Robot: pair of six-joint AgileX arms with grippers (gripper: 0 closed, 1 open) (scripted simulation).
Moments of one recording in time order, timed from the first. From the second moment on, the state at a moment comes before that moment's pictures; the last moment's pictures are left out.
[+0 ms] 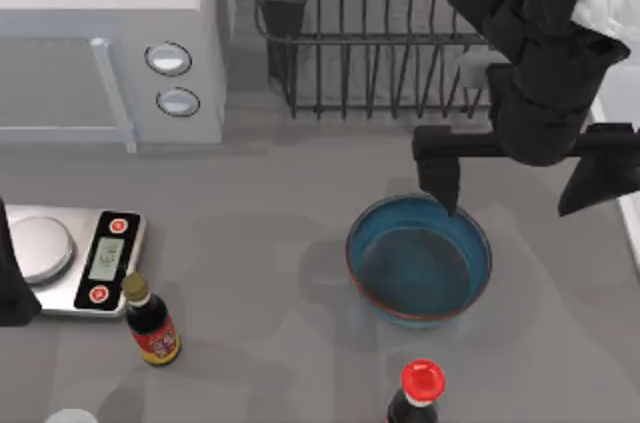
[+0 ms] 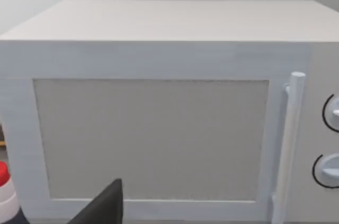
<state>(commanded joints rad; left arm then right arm) 0.00 0.00 0.00 0.00 0.00 0.00 0.51 1.89 1.56 -1.24 0.00 0.53</state>
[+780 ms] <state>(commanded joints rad) 0.00 0.00 0.00 0.00 0.00 0.00 0.51 1.97 1.34 -0.93 0.00 0.53</state>
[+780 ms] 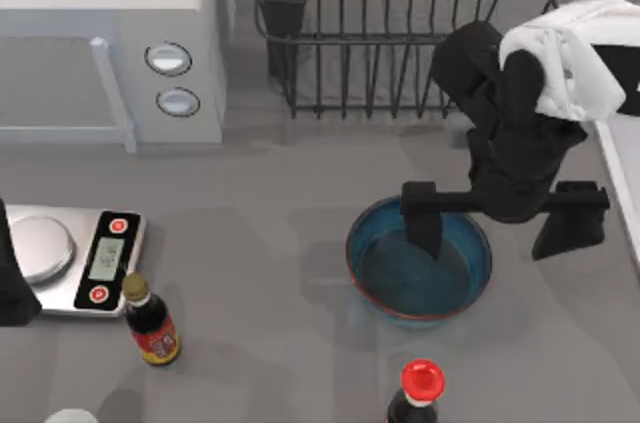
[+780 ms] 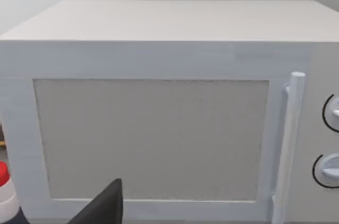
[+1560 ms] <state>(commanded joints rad) 0.00 0.00 0.00 0.00 0.00 0.00 0.51 1.99 1.29 -0.87 0.00 0.53</state>
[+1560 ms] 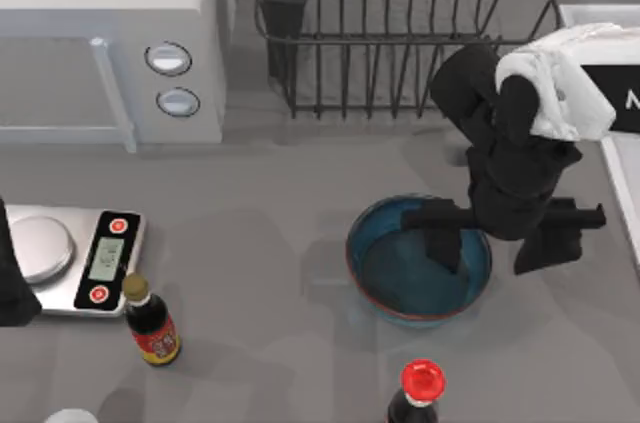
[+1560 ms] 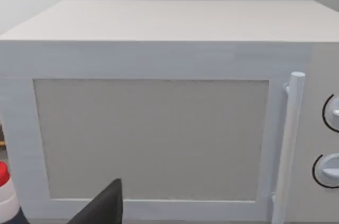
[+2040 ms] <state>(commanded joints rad) 0.00 0.00 0.00 0.00 0.00 0.00 0.51 1.99 1.29 -0.87 0.00 0.53</state>
